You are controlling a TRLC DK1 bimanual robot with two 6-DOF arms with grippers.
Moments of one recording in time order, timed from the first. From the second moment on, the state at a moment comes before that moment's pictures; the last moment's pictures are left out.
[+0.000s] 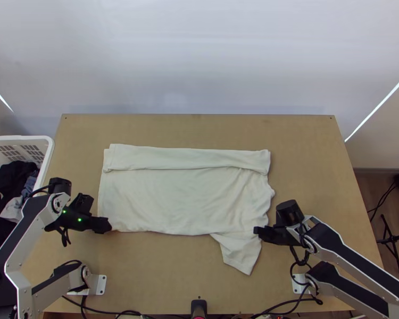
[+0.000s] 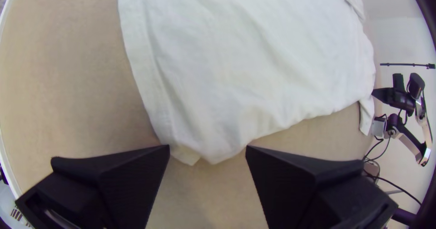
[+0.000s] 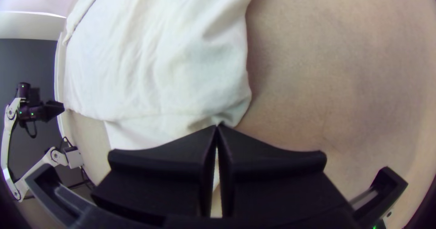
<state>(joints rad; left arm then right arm) 0.23 1.18 0.67 -0.98 0.31 0.37 0.56 0.98 0.39 -0.55 -0.22 0.76</state>
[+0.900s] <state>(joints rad) 0.24 1.23 0.73 -0.89 0.32 0.40 0.52 0.94 0.39 -0.56 -0.20 0.76</state>
